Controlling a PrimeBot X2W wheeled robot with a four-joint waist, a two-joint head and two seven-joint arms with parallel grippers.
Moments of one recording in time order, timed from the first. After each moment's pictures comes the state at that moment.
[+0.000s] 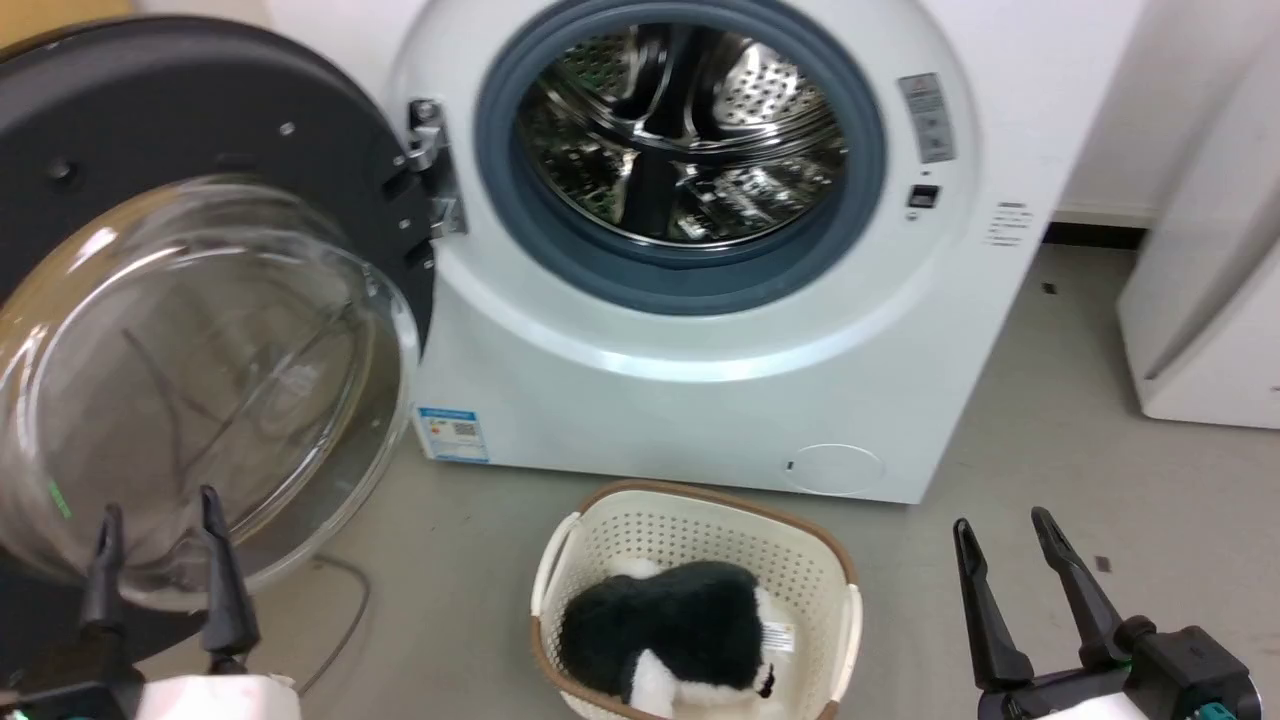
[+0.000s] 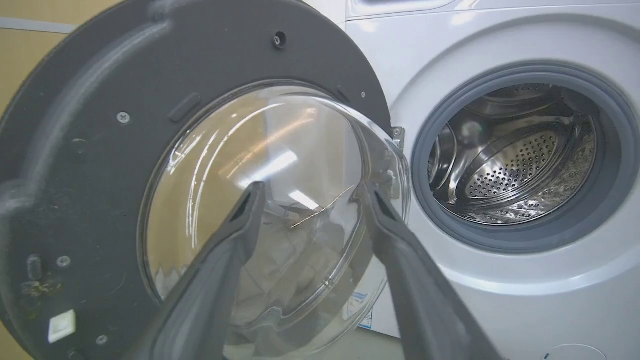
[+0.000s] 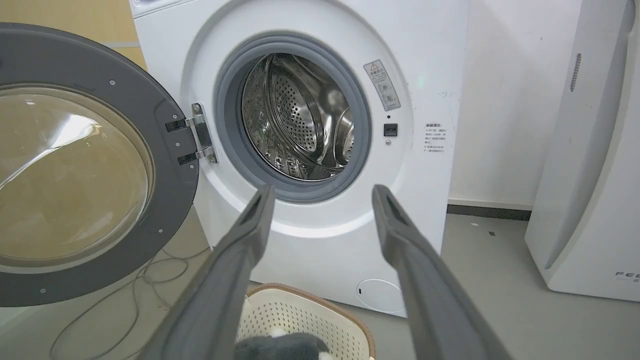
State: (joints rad) left arm 0.05 0.06 0.27 -0.04 -0.05 -0.01 -0.26; right arm 0.09 -0.05 0.05 0.00 0.15 0.13 -0.26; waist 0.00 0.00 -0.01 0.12
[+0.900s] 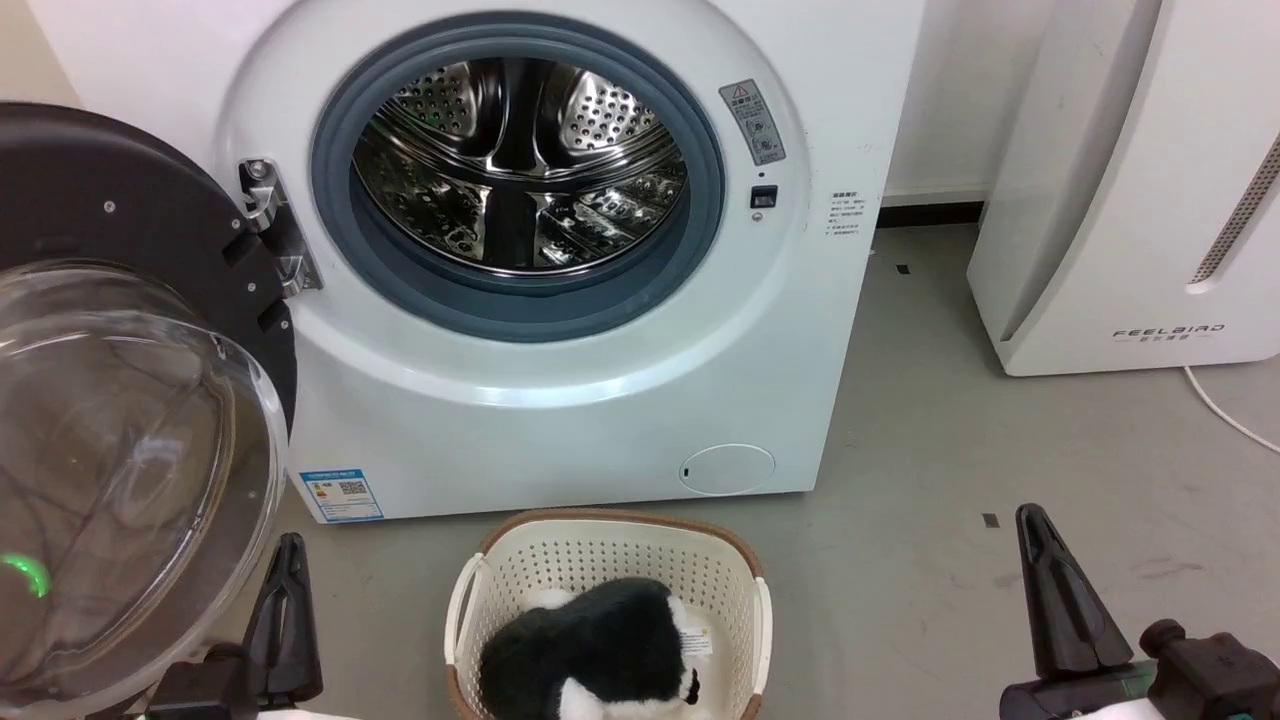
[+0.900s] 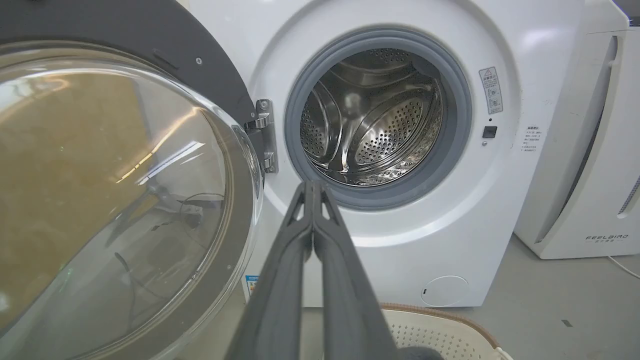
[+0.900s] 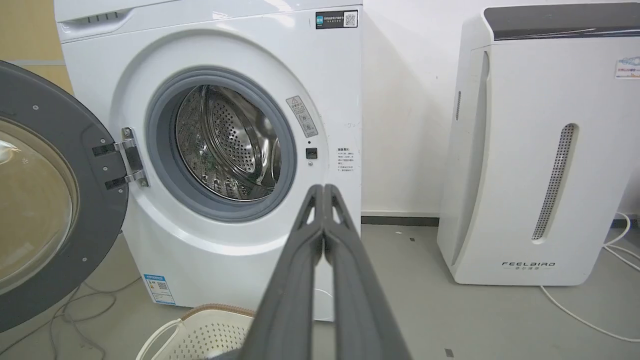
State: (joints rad) left arm 0.12 0.05 0.11 -0.02 -0.05 -0.01 -0.26; right arm 0.12 -0.05 0.02 -0.08 0.10 0.13 -0.25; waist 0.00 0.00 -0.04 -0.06
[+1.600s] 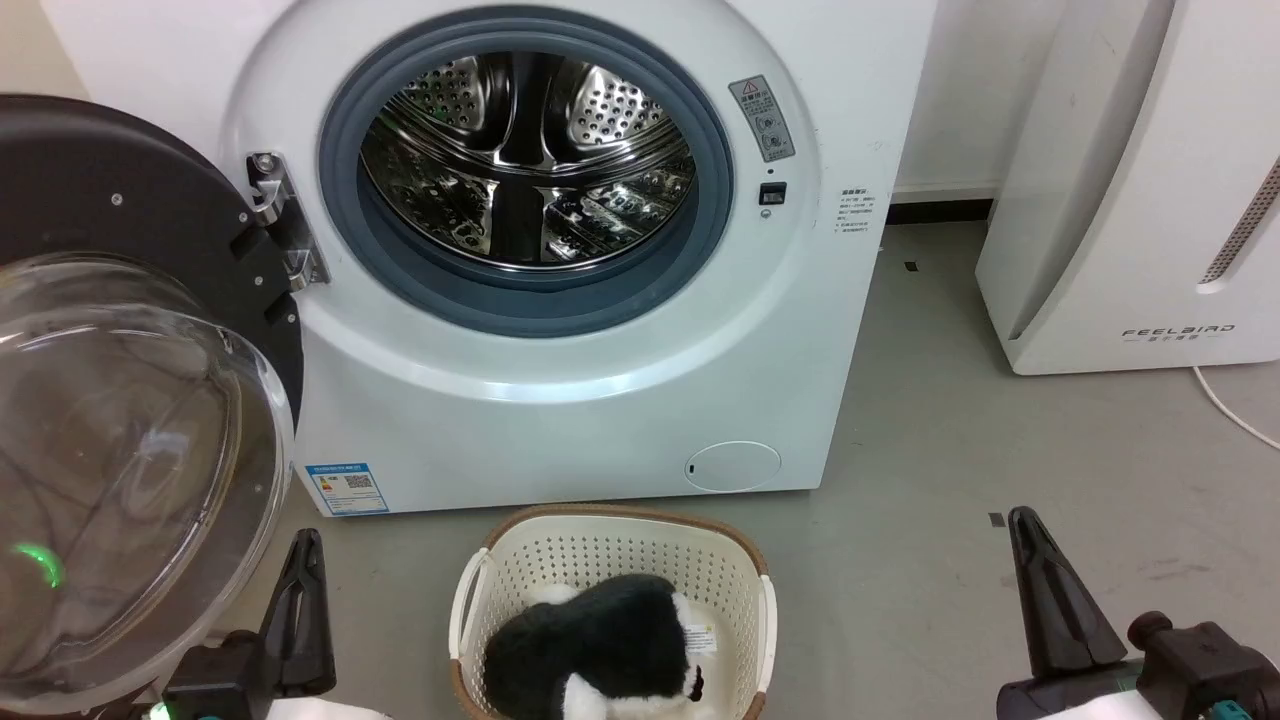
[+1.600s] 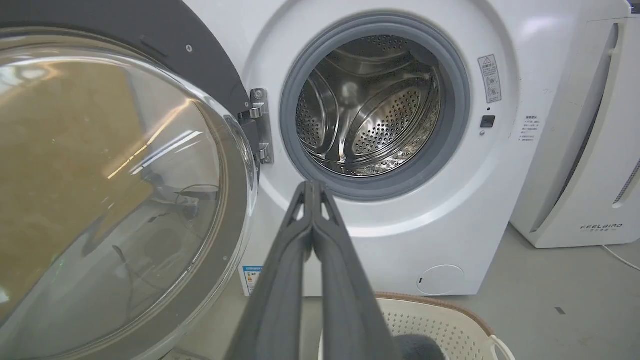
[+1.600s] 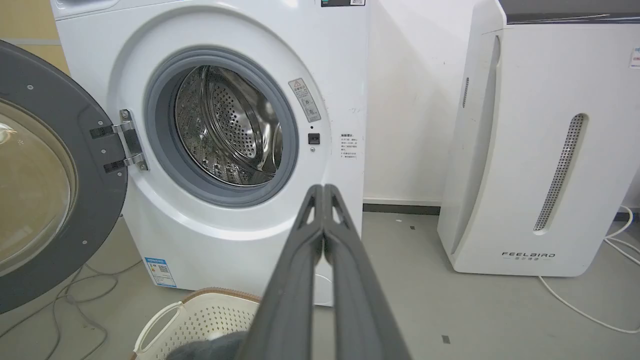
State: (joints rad) left arm 0.11 0.05 0.09 -0.02 -0.05 -0.01 -0.22; right arm 0.11 -0.05 0.02 -0.07 0.09 0.13 -0.21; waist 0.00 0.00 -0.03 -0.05
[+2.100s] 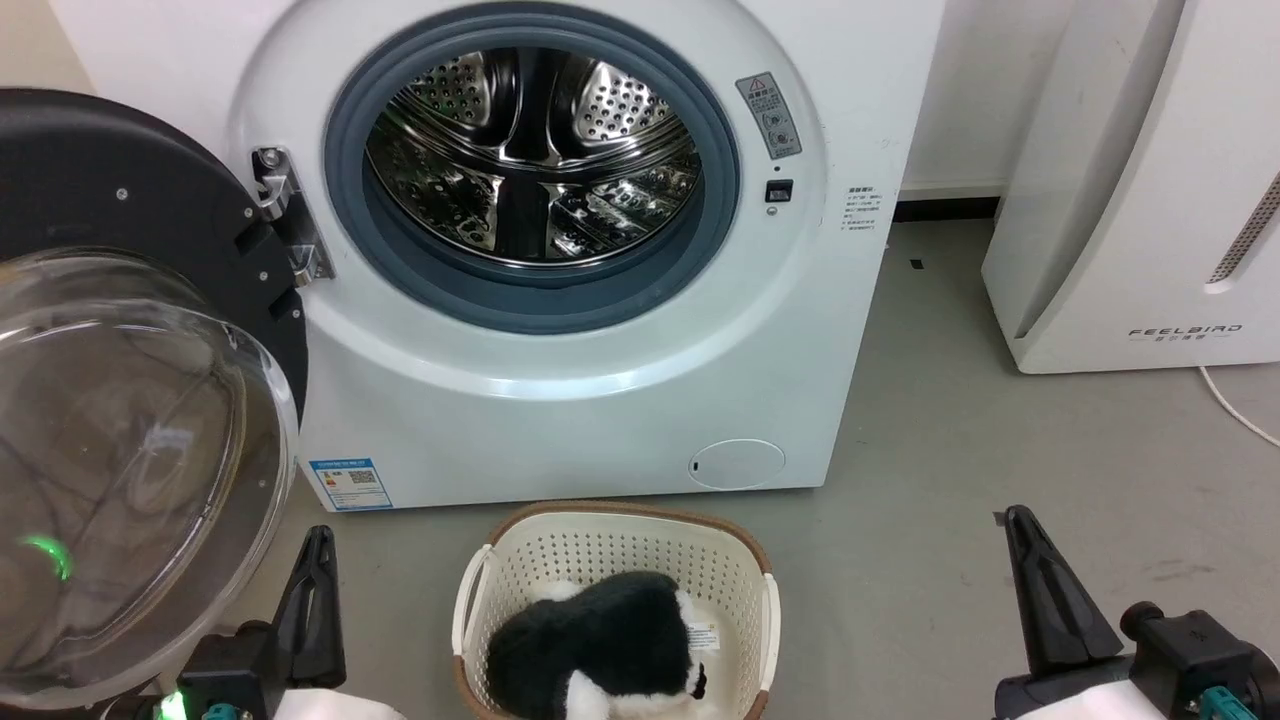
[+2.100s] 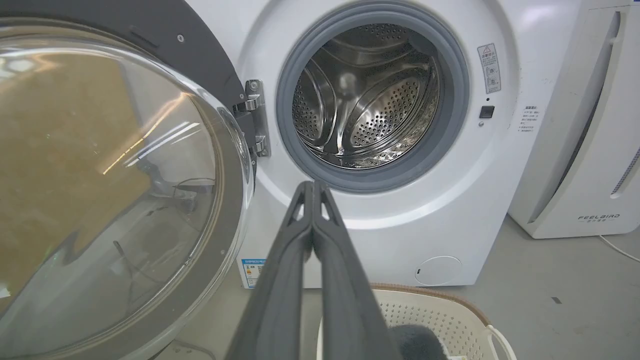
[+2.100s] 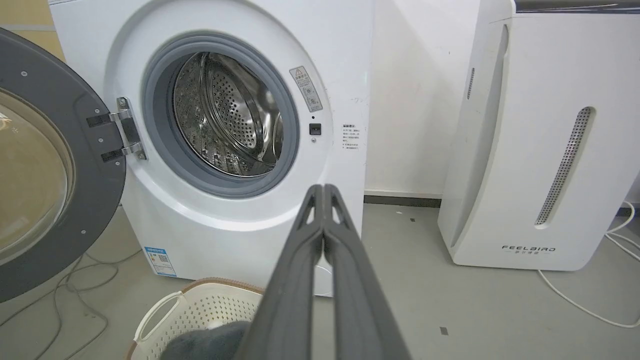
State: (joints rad) left arm 0.10 0.05 0.08 -0.02 -0.04 -0.01 -0.18; right arm 0.10 -0.05 0.02 -0.06 0.08 0.13 -0.18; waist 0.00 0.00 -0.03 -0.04
